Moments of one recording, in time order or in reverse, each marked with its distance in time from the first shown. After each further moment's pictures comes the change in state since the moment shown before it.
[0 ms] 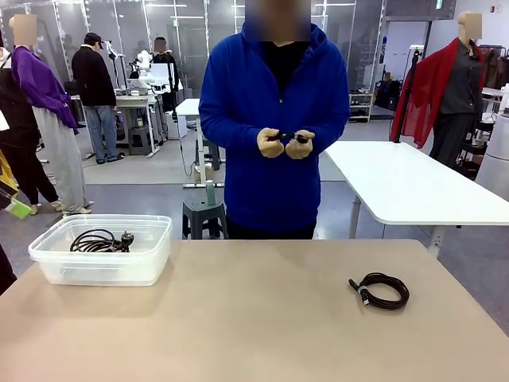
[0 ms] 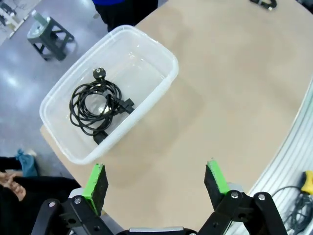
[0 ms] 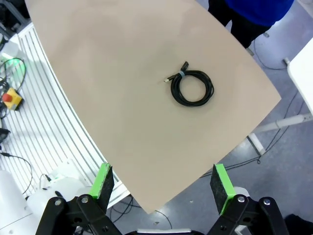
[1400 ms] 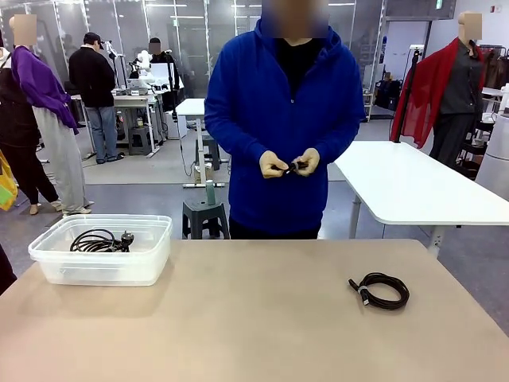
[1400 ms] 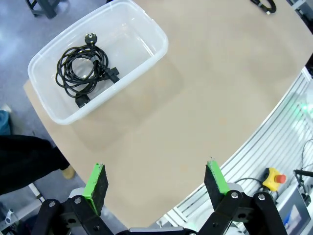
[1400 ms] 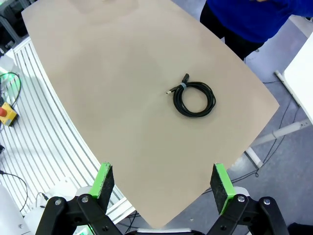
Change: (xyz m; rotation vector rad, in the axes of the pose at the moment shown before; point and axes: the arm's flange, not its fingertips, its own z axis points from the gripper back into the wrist) left arm 0.019 0.000 0.037 -0.070 0.151 0.202; right arm -0.035 0.035 -0.011 -0.056 -0.128 -0.010
